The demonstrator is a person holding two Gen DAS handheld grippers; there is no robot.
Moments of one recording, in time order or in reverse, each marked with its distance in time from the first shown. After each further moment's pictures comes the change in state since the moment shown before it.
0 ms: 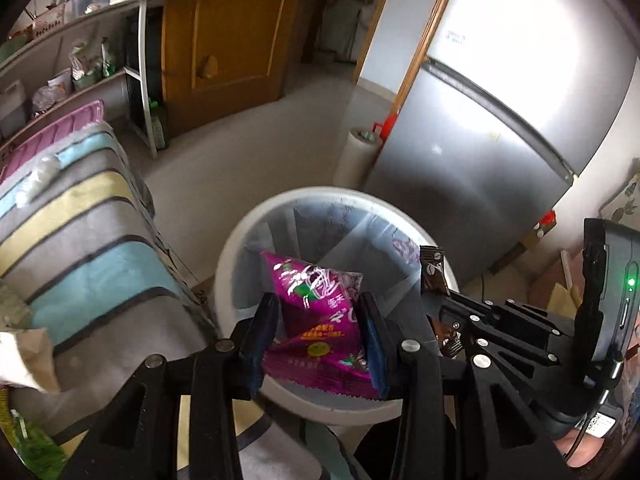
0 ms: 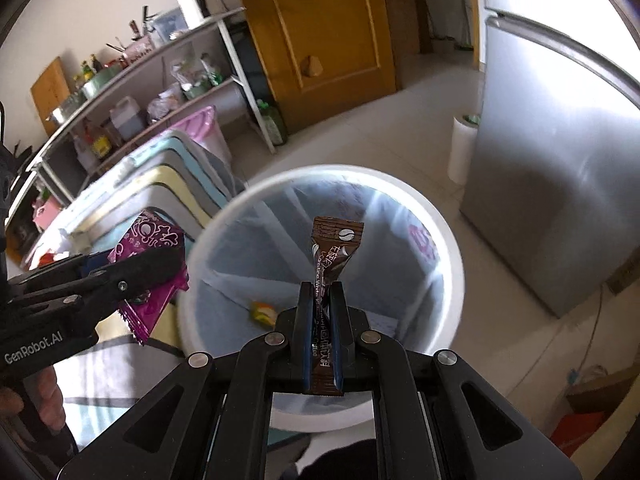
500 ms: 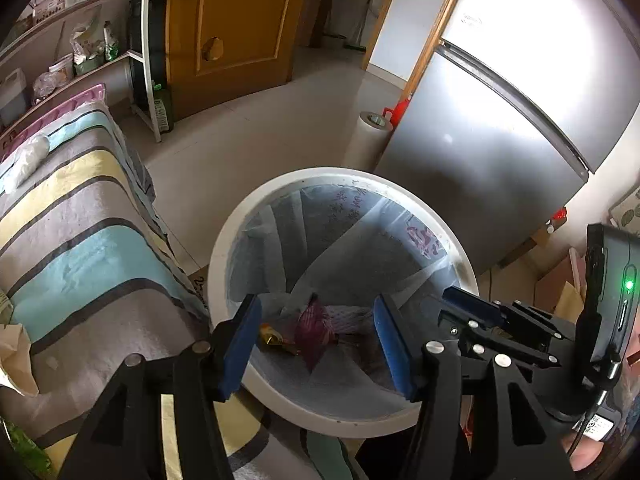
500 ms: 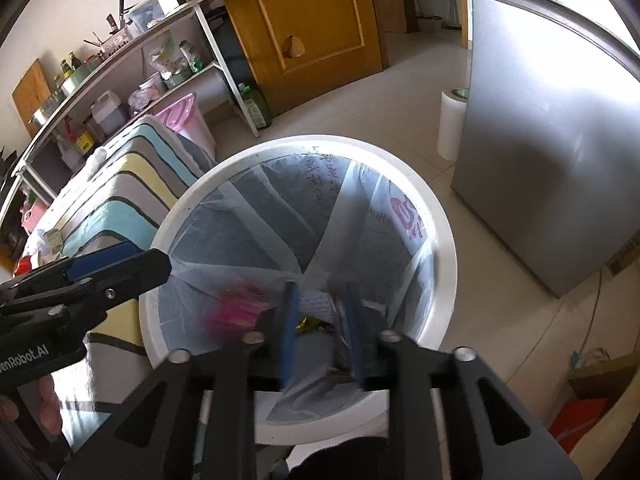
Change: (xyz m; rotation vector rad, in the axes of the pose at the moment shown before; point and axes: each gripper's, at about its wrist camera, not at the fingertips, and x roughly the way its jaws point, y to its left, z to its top) left arm 0.018 0.006 0.000 -0.027 0.042 0.017; right arm 0.019 -0.013 -0.006 0.042 0.046 -0.017
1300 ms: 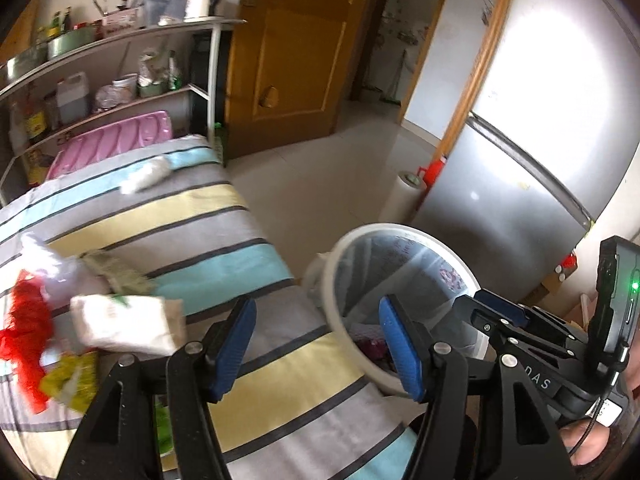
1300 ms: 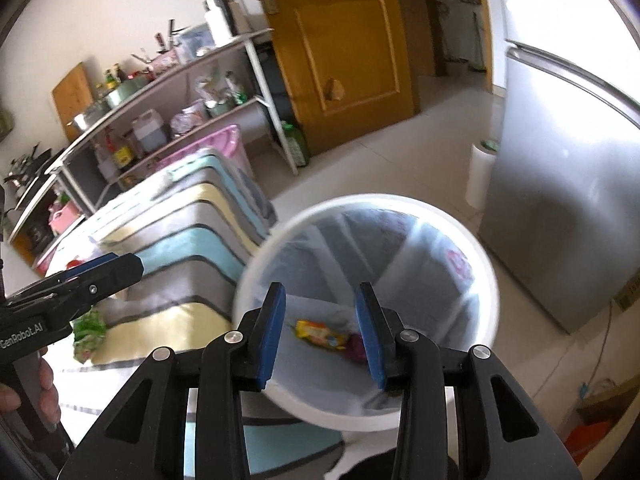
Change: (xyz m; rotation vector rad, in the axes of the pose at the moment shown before) left arm -0.102 0.063 -0.024 -0.092 -0.201 0.097; right arm -0.056 0.075 -0.001 -0.095 -0.159 0.091
